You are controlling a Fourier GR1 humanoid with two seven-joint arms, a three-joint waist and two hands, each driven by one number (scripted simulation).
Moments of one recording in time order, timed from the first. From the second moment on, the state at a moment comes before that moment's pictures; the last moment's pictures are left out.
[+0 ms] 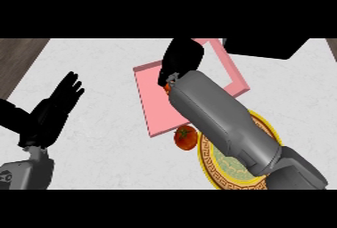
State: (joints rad) left arm -0.17 0.20 0.12 -1.57 0.19 -0.11 0.28; right arm -1.20 -0.01 0.57 -0.70 0.73 -0.22 1.16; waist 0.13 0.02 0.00
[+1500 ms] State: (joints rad) left arm -0.03 0.23 0.21 -1.62 0.22 -0.10 0.27; right arm -0.82 -0.01 0.57 -1.14 1.05 -0.95 1.18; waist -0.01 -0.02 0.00
